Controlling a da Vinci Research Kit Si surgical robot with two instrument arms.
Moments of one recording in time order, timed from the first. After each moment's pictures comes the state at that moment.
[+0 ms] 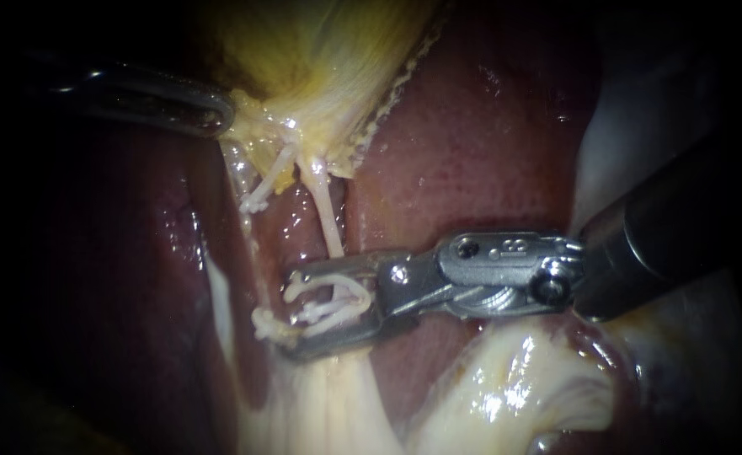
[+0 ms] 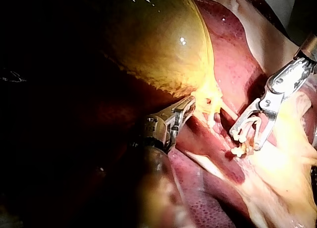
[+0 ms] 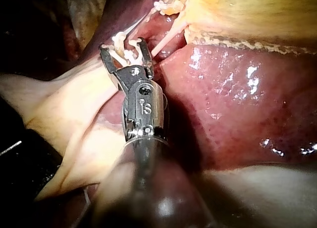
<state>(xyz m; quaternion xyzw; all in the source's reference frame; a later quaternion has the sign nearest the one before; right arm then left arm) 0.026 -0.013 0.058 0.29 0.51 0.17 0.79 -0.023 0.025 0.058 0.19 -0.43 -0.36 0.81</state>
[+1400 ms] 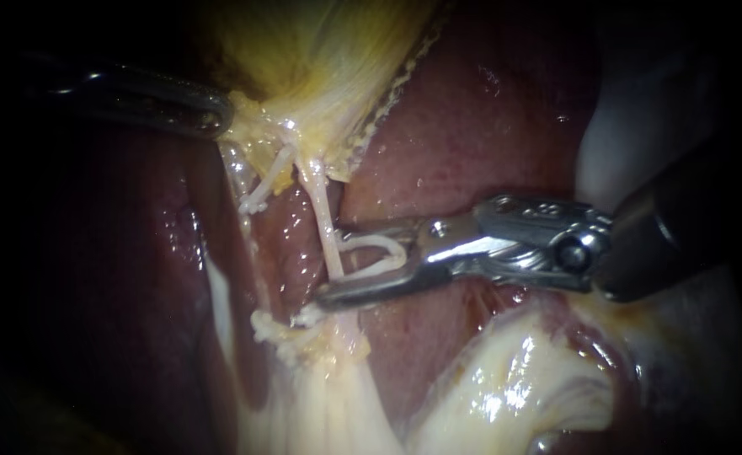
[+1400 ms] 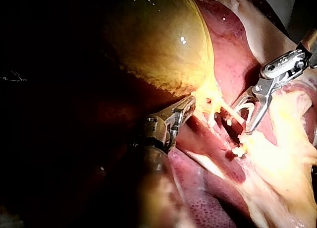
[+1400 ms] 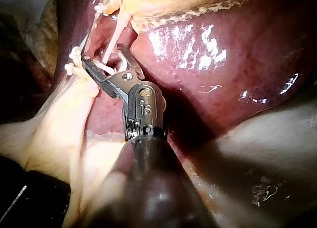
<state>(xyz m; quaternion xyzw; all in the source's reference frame) 0.024 -0.011 0.061 0.40 0.49 0.27 0.72 -0.023 0.025 0.058 0.19 -0.43 -0.36 0.81</state>
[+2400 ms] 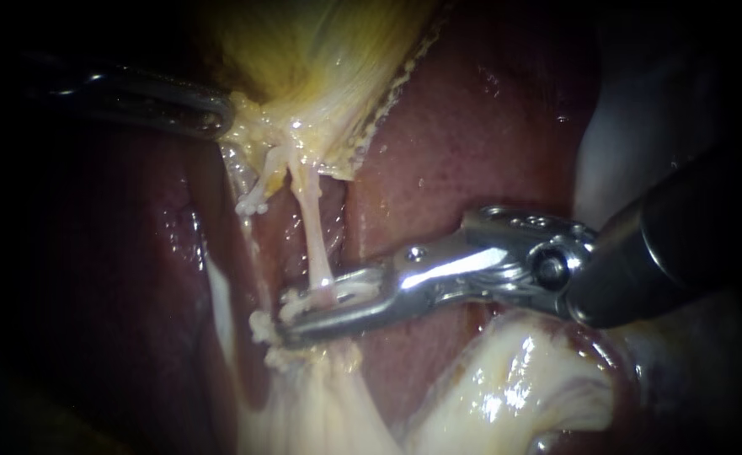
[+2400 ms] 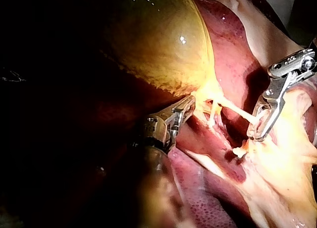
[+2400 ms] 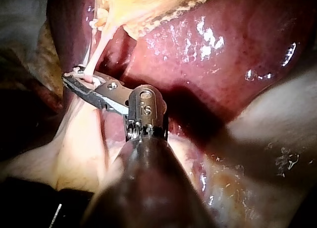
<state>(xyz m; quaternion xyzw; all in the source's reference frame) 0.023 -0.011 0.057 0.50 0.50 0.30 0.64 -0.023 0.025 0.058 0.19 -0.43 -0.36 0.81</state>
